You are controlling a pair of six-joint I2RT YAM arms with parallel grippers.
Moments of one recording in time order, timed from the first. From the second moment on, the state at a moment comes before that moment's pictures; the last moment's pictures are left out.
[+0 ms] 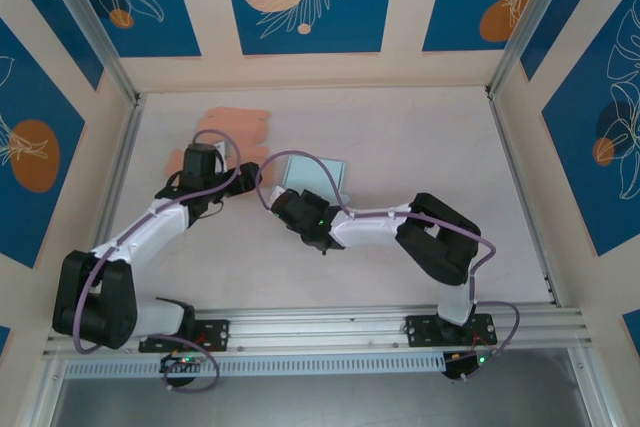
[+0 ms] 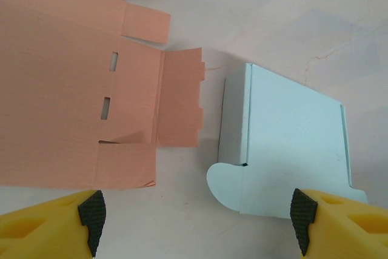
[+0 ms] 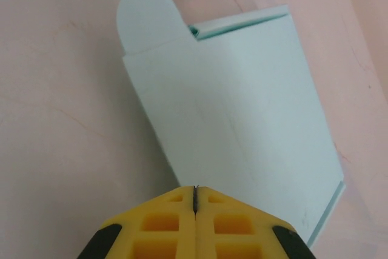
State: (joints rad) left arm -0.25 1.30 0.77 -0.18 0.20 -0.50; right arm 1.04 1.88 1.10 -0.11 0.63 -0.30
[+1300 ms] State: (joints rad) left arm -0.19 1.23 0.76 -0.18 0.20 -0.50; right arm 0.97 2.00 1.14 0.04 0.69 -0.48
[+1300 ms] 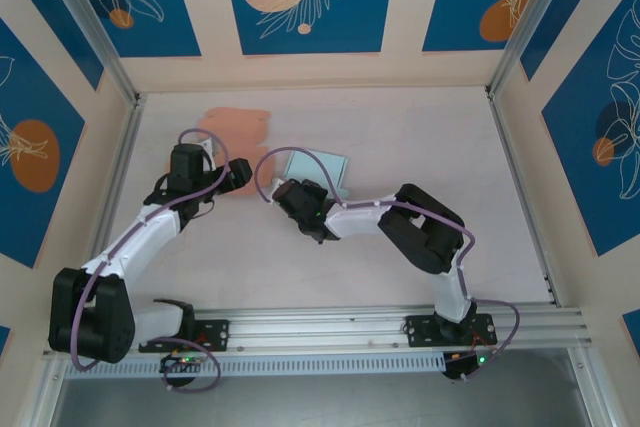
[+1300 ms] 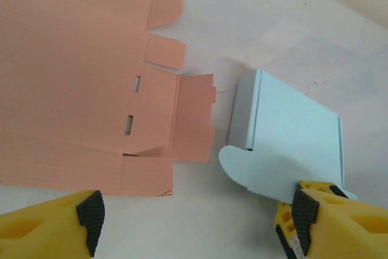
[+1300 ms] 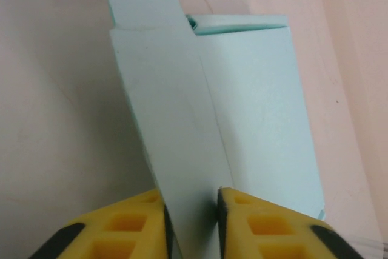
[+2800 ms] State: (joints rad) left arm -0.17 1.27 0.62 0.11 0.72 -0.24; right arm 0.78 1.76 1.53 -1.03 -0.09 -0.33
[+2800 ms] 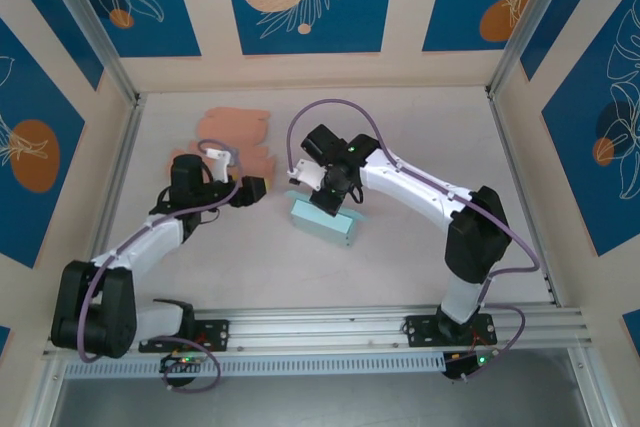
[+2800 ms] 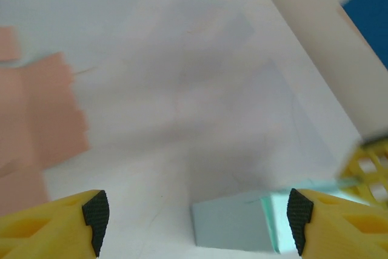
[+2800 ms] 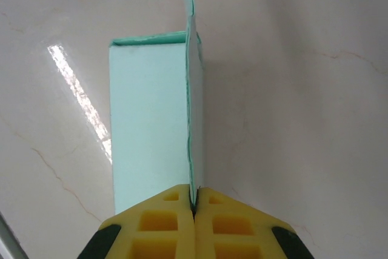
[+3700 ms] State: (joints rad) left arm -0.19 1.51 0.87 -0.24 0.98 0.59; right arm 0.78 1.77 1.51 -0.92 -0.10 -0.36
